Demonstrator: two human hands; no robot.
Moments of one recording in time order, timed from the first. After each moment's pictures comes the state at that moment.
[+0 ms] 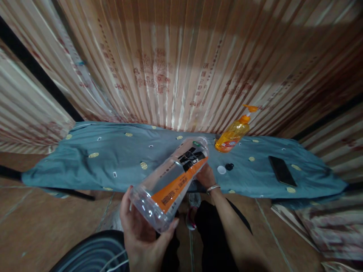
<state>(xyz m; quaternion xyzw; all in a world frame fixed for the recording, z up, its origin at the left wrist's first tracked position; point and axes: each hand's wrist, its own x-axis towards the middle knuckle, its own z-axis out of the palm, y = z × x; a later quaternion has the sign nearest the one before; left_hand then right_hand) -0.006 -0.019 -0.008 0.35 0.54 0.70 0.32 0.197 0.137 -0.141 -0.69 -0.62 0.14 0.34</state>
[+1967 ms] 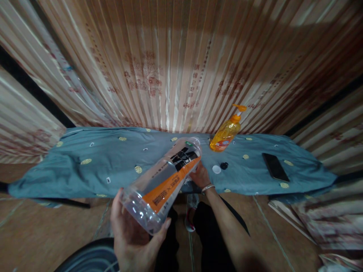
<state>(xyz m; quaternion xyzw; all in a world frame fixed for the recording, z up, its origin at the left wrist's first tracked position) -0.010 -0.010 -0.015 0.37 0.52 0.71 0.30 0.198 0.143 -0.153 -0.69 -0.60 0.16 0.37</state>
